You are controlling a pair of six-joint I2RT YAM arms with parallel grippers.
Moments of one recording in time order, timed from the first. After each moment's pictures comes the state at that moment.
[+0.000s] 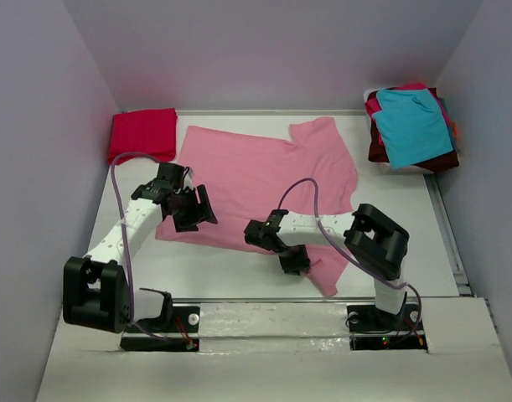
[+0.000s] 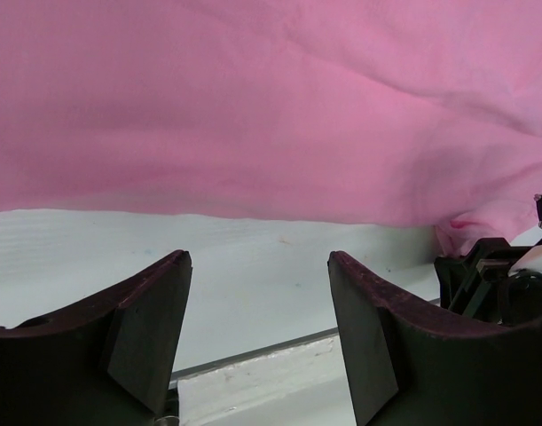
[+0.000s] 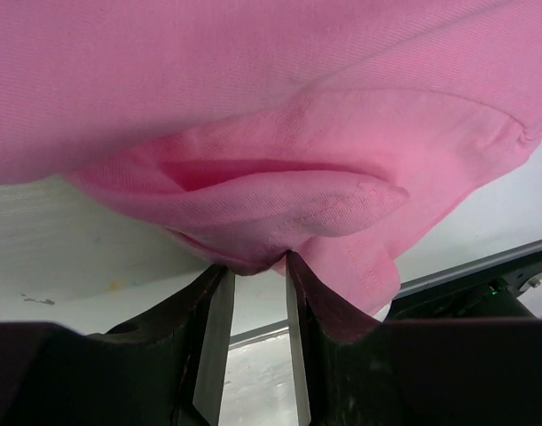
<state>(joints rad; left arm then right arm) -0.21 1.28 0.89 -0.72 0.27 -0.49 1.08 1.92 1.26 -1.16 0.31 0.98</state>
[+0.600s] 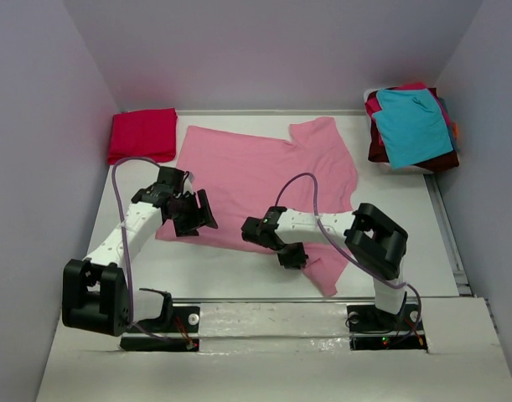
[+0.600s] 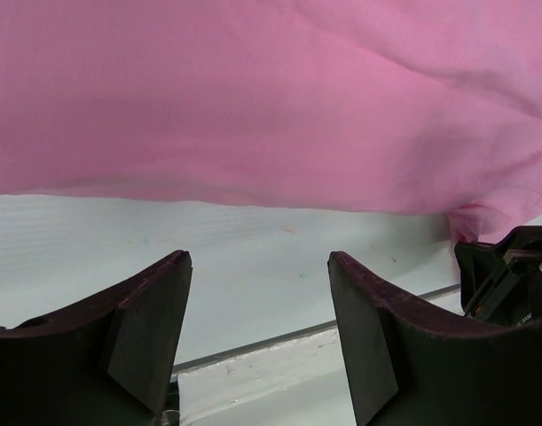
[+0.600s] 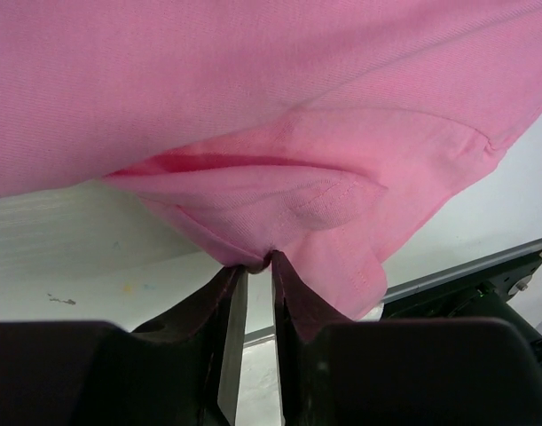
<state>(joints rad) -0.21 1.26 0.85 -0.72 0.29 -0.49 1.08 1.93 1.32 -1.20 0.37 0.99</state>
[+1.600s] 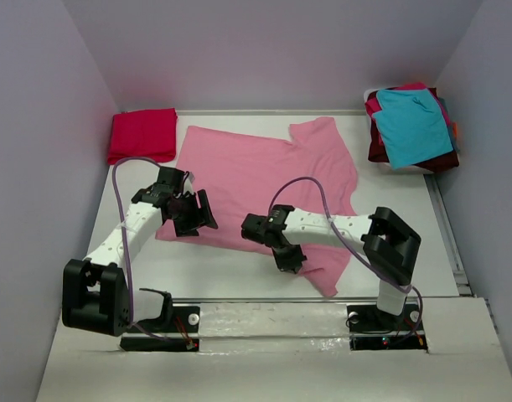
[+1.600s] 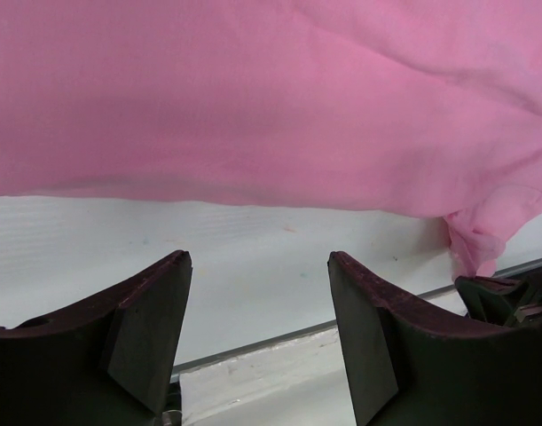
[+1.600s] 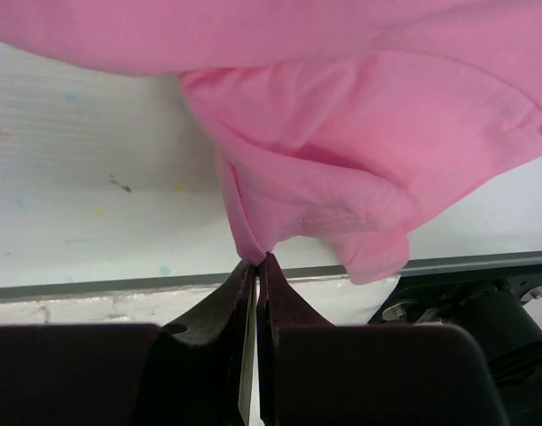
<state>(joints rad) -0.21 1.26 0.84 -0.72 0.30 -0.48 1.10 1.84 1.33 -1.20 0.24 0.90</state>
